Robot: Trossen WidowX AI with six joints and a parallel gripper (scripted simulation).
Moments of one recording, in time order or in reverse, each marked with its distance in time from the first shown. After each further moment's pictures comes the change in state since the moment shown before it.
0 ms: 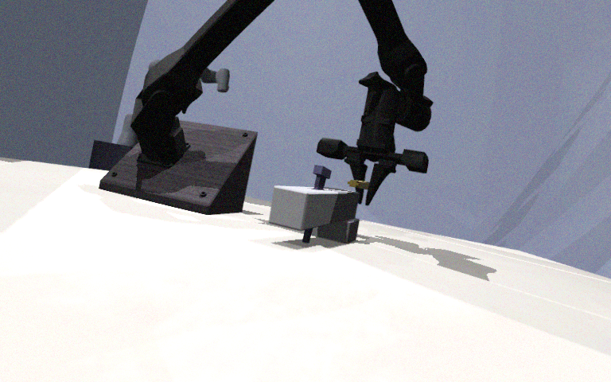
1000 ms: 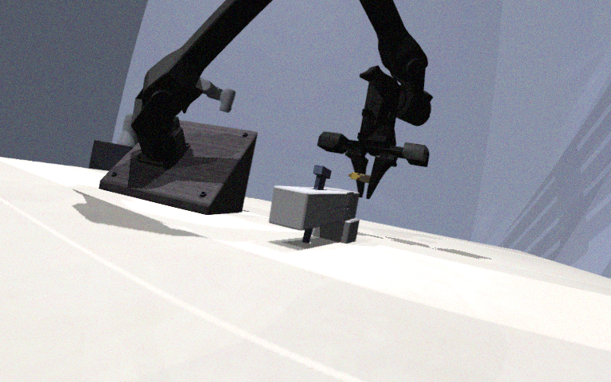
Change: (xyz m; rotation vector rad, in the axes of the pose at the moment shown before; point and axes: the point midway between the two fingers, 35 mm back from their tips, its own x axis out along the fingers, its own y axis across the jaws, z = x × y) arm -0.011 0.001 0.001 -0.001 0.000 0.000
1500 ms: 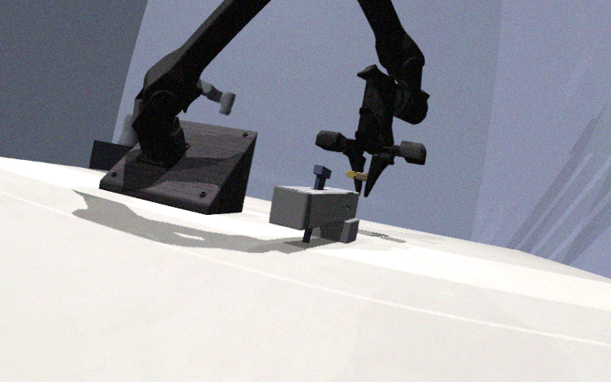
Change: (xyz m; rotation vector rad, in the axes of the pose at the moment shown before) arm -0.002 0.006 0.002 0.006 -0.003 -0.001
